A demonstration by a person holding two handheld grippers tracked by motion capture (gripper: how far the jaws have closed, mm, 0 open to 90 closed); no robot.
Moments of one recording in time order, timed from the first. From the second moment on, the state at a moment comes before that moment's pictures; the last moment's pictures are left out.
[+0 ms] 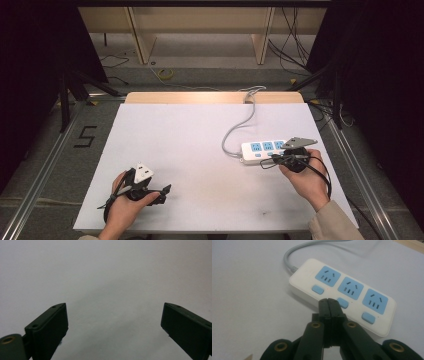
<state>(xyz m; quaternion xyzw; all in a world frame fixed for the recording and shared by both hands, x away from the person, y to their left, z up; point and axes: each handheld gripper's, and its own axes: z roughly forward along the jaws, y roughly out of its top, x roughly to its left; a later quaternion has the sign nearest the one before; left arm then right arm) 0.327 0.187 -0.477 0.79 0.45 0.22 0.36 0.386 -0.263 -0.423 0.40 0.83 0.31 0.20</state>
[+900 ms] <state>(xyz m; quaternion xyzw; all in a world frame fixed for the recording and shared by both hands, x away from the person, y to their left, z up) 0.327 0.187 -0.477 0.79 0.45 0.22 0.36 0.397 -0.261 -0.419 0.41 0.84 0.31 0.20</state>
